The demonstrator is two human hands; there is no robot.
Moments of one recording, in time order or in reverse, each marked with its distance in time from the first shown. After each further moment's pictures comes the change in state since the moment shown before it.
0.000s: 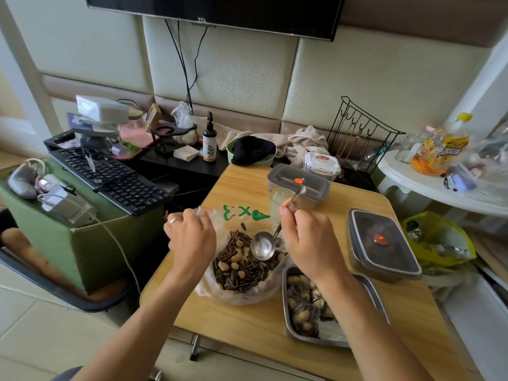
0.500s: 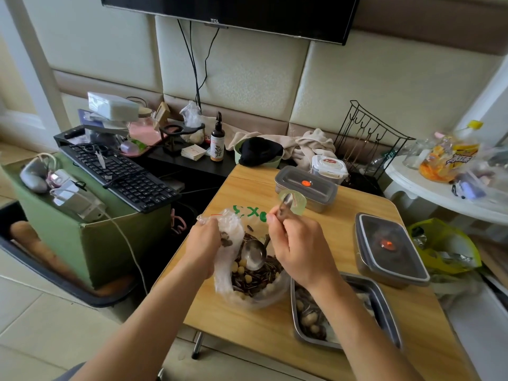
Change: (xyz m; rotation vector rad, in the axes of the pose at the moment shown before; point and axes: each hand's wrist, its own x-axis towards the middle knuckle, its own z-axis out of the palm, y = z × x) left_hand 0.011 -0.008 0.004 -0.518 -0.279 -0.461; right_hand 0.002 -0.028 0.014 0.128 -0.065 -0.083
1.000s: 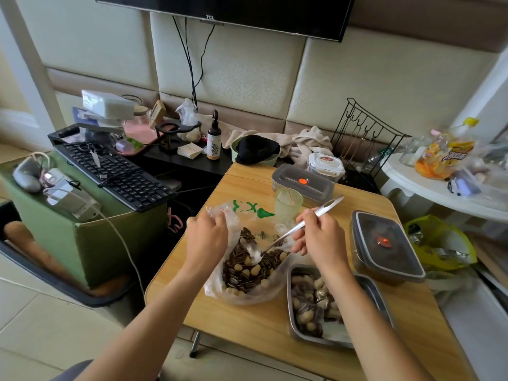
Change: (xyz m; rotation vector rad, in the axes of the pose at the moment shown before) left_hand -0.017 0.003 0.010 0.384 0.106 0.424; right_hand -0.009 0.038 -0.016 0.259 0.069 0.829
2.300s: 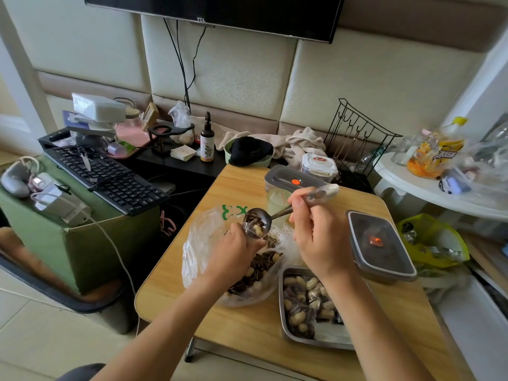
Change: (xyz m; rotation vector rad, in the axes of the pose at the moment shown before) left_hand -0.009 -0.015 0.050 0.287 -0.315 0.319; right_hand -0.012 -0.028 -0.015 -0.185 0.206 -0.832
